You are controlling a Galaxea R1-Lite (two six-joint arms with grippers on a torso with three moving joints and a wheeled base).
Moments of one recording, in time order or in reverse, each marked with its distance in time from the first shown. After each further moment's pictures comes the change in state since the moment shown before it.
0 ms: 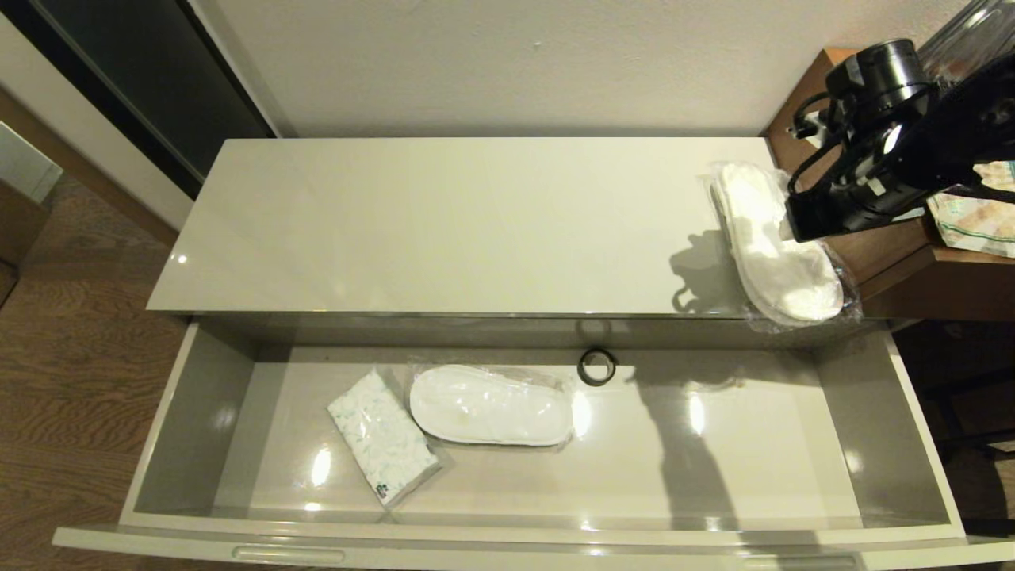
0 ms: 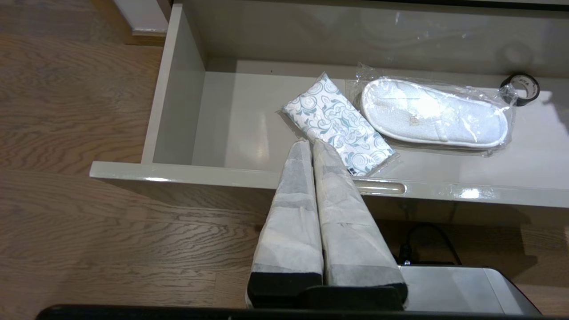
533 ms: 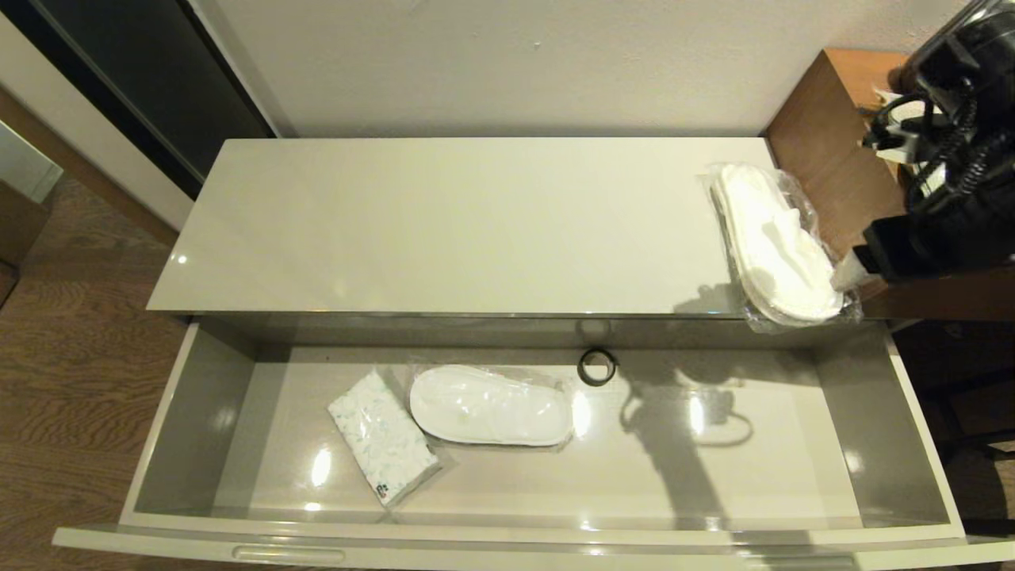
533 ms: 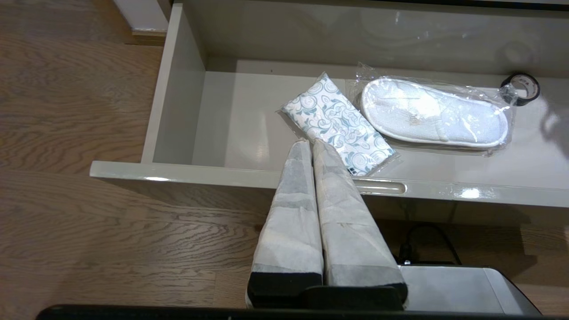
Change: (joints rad) left arm 0.000 0.000 0.000 0.000 -0.001 0.000; right arm 0.062 -0.252 0.130 0.384 0.099 0.161
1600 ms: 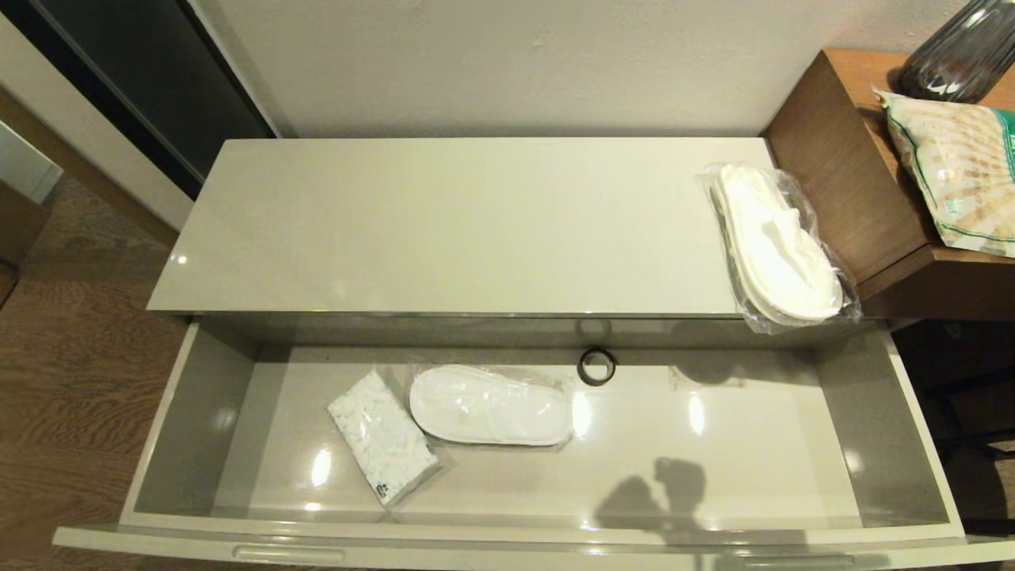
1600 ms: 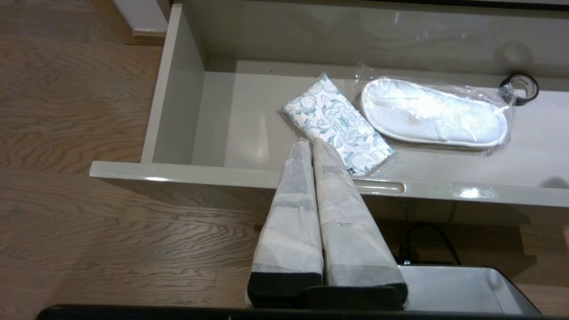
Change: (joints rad) left arm 0.000 0.000 0.000 0.000 0.000 0.000; right arm 0.505 -0.368 0.211 0.446 -0.082 0.720
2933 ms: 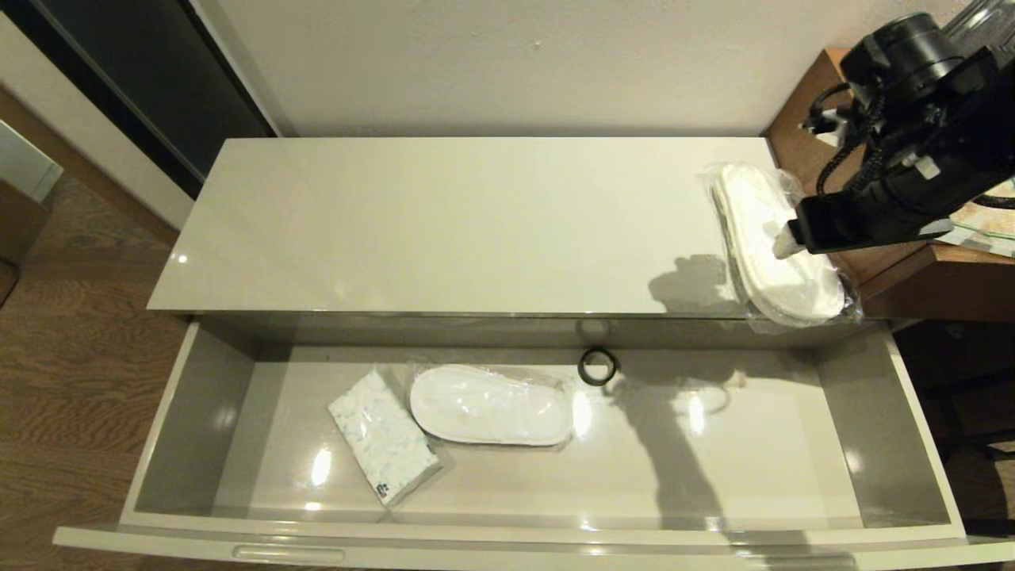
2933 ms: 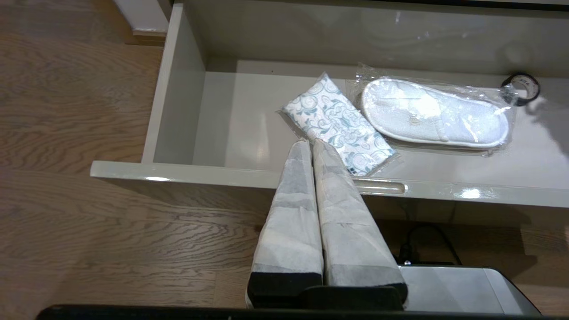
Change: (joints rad) left arm 0.000 0.000 0.000 0.000 0.000 0.000; right arm -0.464 0.525 -0.350 -0.586 0.036 -0.719
